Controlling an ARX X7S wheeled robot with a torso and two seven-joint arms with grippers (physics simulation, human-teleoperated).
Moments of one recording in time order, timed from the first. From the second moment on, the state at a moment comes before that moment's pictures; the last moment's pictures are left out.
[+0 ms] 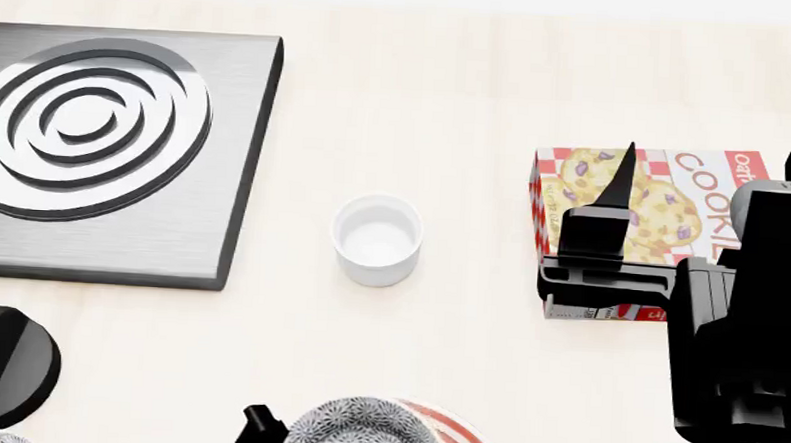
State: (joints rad) left arm -1.26 -0.72 1.50 0.79 0.12 -0.66 0.67; right arm 0.58 0.43 0.05 -0.64 0.55 1.00 0.35
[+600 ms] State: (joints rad) left arm -1.21 -0.70 1.53 0.71 0.15 -0.65 0.61; right arm 0.58 0.43 0.05 -0.64 0.56 1.00 0.36
